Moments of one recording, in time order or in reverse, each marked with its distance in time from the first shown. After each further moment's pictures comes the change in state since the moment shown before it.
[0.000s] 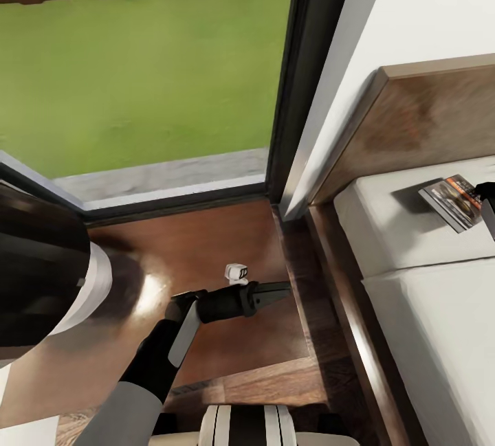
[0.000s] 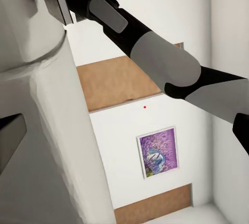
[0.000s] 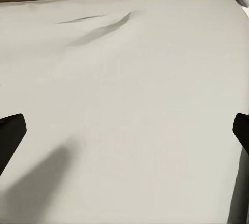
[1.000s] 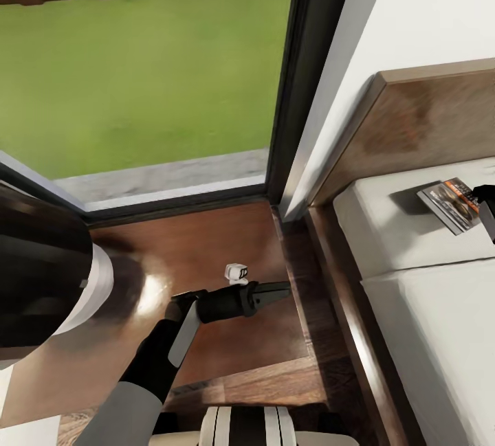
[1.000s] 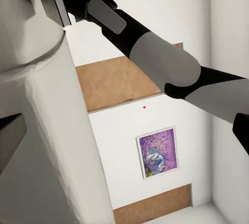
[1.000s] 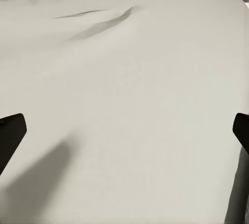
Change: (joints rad) left arm 0.000 0.000 0.000 0.000 0.000 0.000 -0.001; right arm 0.000 0.000 0.001 0.021 -0.002 -0.001 0.002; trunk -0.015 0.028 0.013
